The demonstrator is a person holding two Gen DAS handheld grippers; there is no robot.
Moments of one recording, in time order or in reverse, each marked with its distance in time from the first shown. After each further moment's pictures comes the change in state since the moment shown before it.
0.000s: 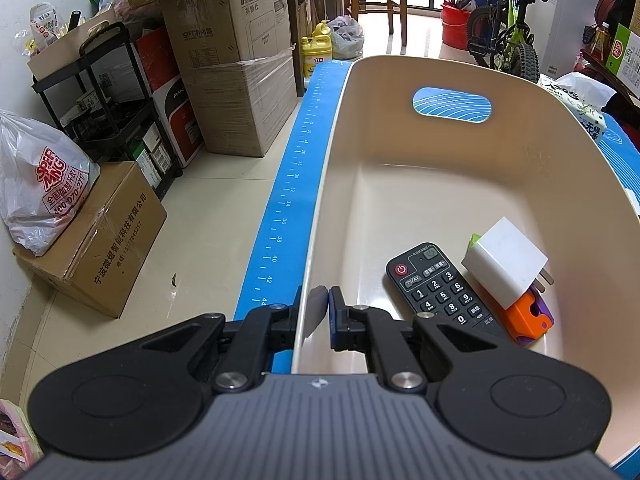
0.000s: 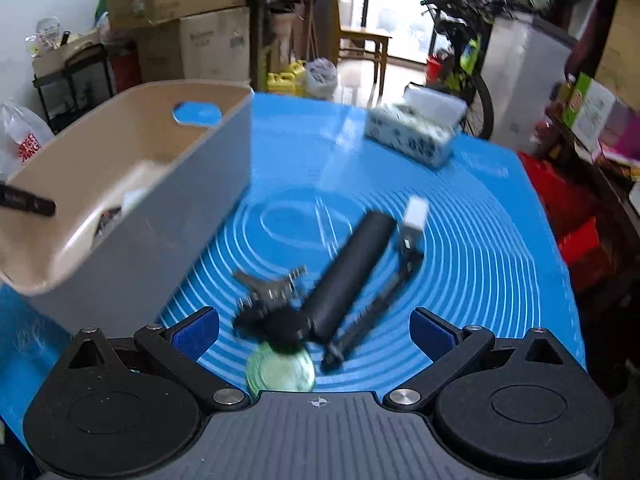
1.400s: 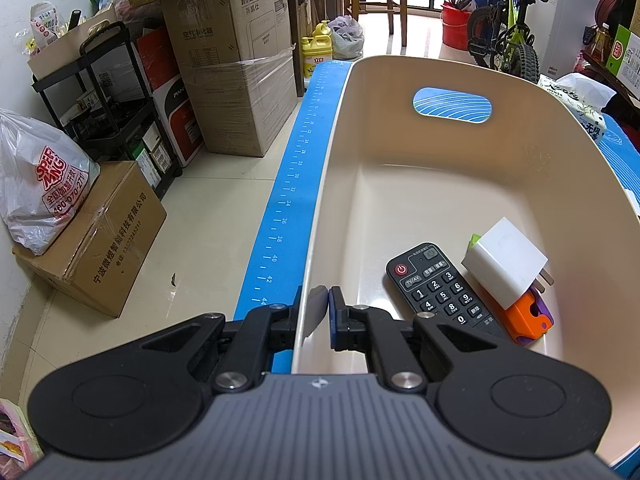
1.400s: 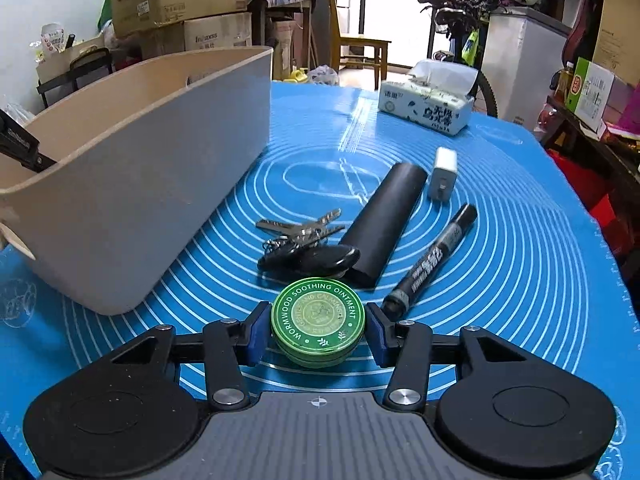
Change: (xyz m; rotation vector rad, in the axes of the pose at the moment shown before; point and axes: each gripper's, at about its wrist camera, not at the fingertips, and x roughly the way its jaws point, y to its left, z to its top) left arm 0.000 0.000 0.001 -0.001 0.001 -0.001; right arm 0.023 0.029 -0.058 0.032 -0.067 0.022
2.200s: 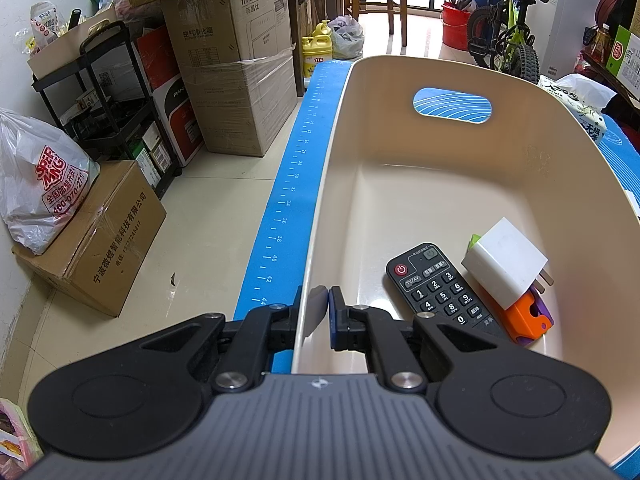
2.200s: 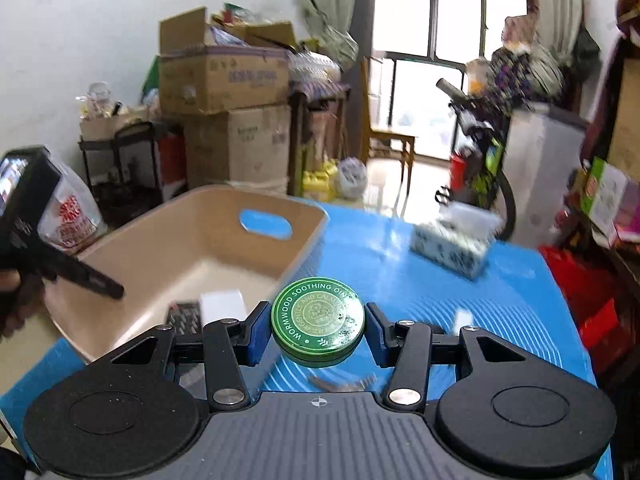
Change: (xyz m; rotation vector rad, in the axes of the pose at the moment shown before) left arm 0.000 0.000 0.000 0.001 0.000 0.001; right arm -0.065 0.037 0.083 -0.098 -0.260 0.059
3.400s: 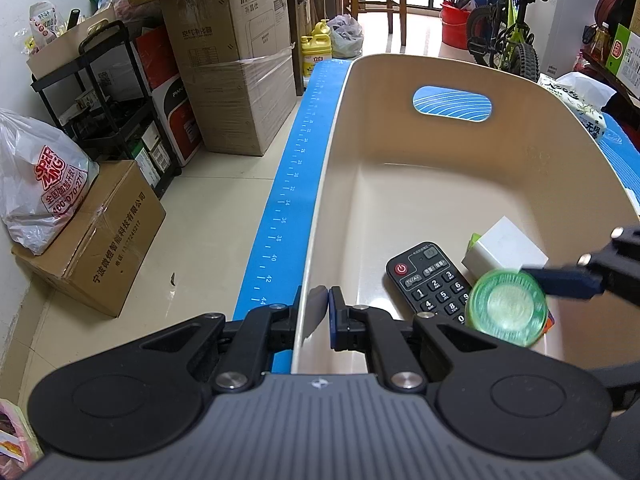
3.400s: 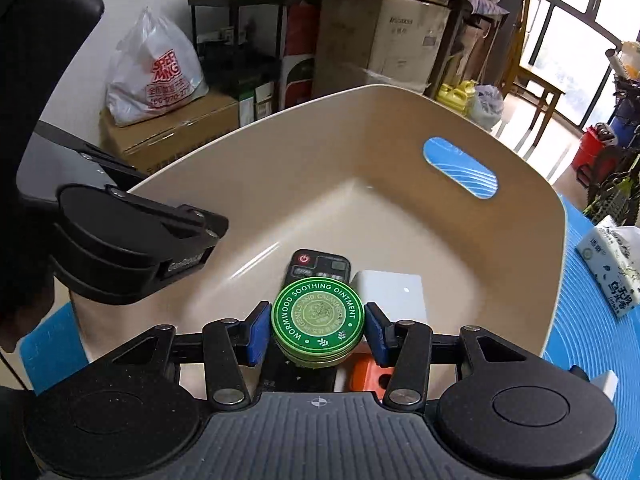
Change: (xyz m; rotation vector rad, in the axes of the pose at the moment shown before) left arm 0.001 -0.002 -0.002 0.002 0.003 0.003; right arm 0.126 0.123 0.028 -0.293 0.400 0.270
